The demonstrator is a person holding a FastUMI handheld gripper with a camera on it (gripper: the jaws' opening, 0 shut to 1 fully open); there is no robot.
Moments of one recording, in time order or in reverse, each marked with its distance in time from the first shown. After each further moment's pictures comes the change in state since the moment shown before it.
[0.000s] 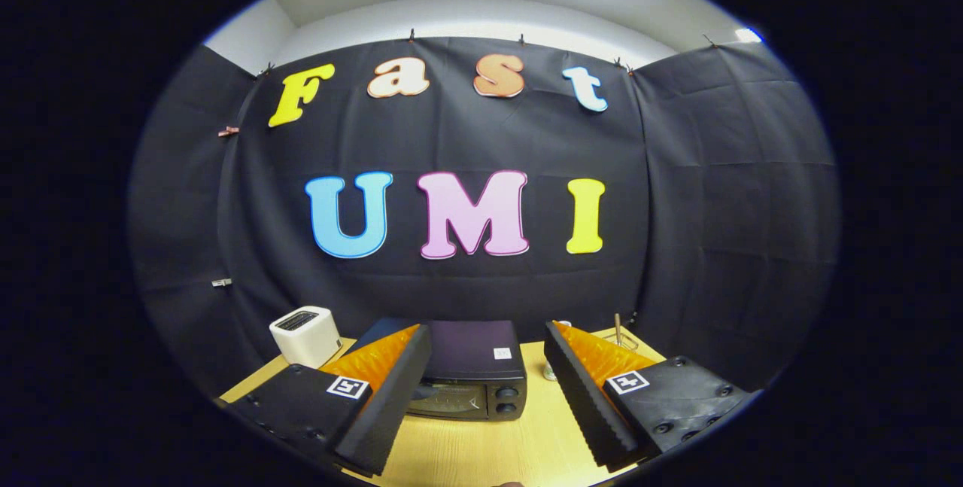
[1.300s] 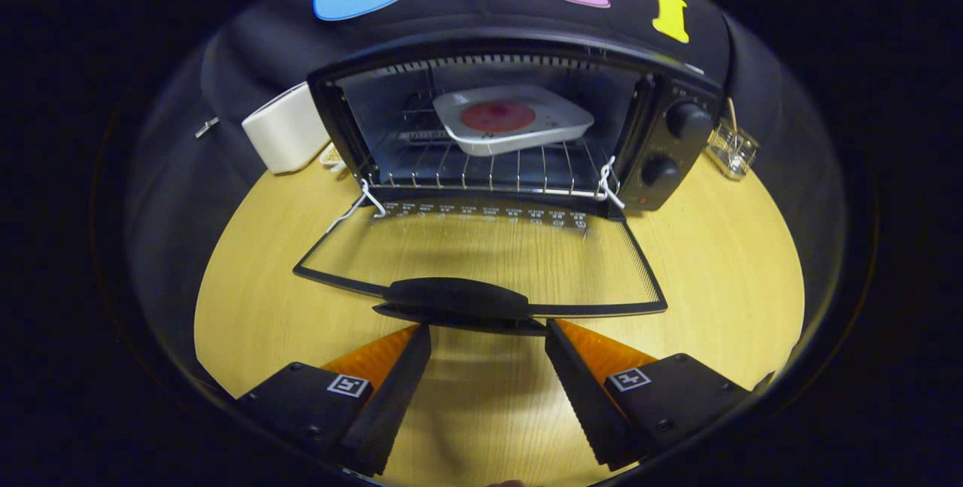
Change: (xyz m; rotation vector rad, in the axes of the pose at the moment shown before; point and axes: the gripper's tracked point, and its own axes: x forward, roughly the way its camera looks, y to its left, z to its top) arm 0.041 0.117 -0.348 -0.050 0.862 0.119
